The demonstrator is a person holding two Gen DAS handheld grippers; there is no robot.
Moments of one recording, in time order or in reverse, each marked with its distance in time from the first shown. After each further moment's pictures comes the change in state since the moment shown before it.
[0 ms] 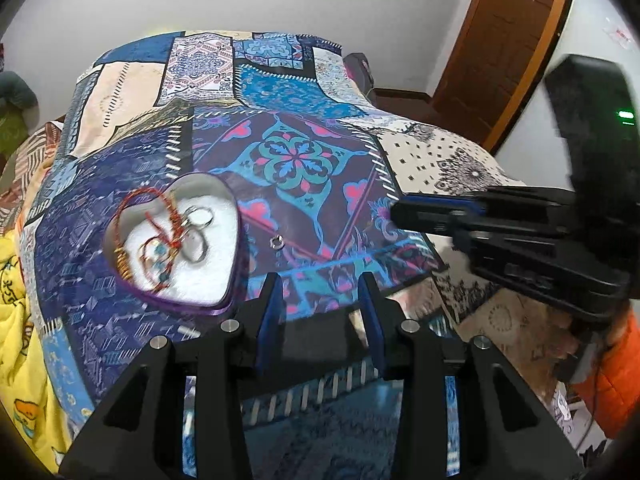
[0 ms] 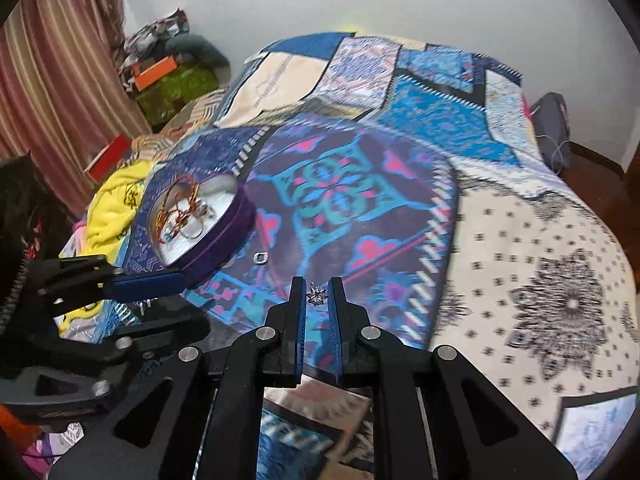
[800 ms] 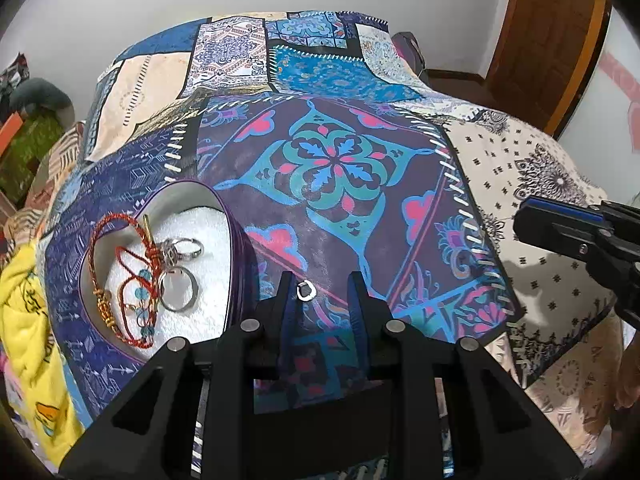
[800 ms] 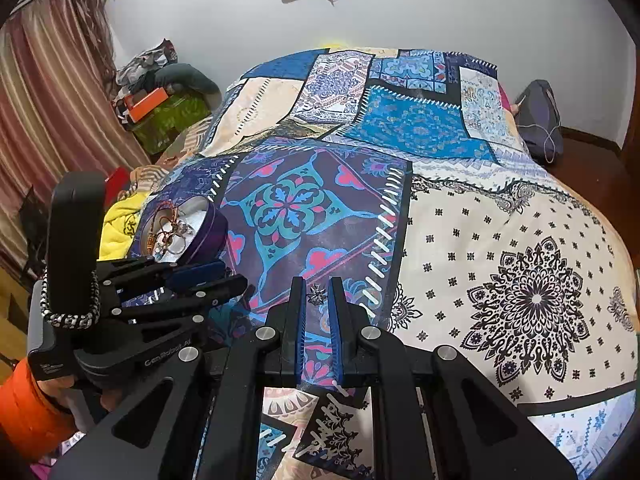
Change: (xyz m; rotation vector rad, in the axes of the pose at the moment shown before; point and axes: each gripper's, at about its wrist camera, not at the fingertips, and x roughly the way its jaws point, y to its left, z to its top) left arm 0.062 -0.001 0.029 -0.001 0.070 0.213; right arm -0.005 -0.037 -0.003 0.083 -0.048 0.046
